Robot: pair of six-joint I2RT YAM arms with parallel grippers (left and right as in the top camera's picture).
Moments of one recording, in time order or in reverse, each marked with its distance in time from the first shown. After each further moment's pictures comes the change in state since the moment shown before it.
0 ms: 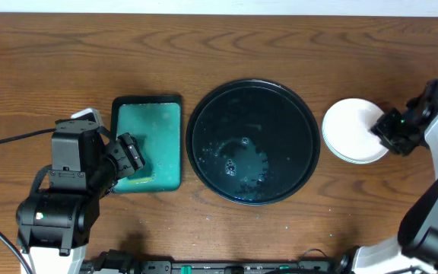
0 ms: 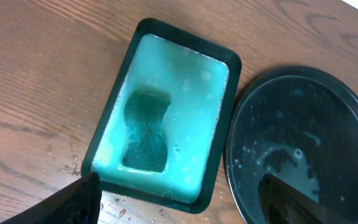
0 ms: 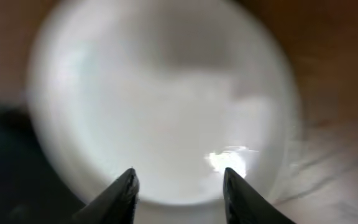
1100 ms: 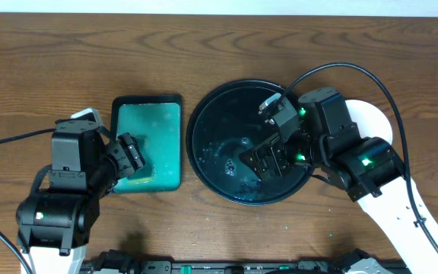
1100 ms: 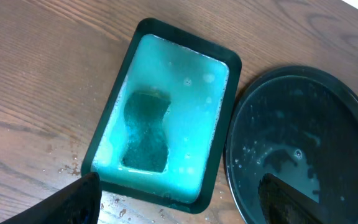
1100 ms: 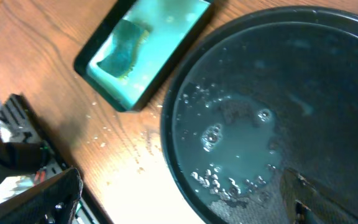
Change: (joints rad) left arm 0.000 0.000 0.000 0.001 0.000 0.000; right arm 0.905 -0.499 0.001 -0.080 -0.138 -0.320
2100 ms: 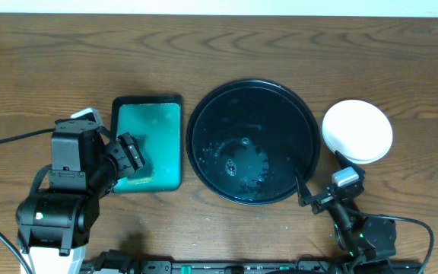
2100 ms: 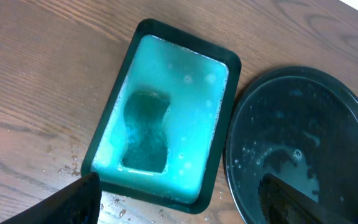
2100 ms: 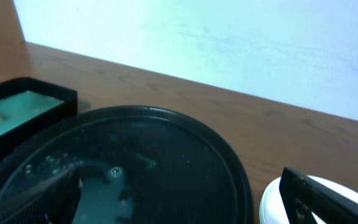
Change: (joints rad) left arm 0.000 0.000 0.002 -0.001 0.000 0.000; right arm -0.319 -1.207 -1.172 0.813 0.171 -0.103
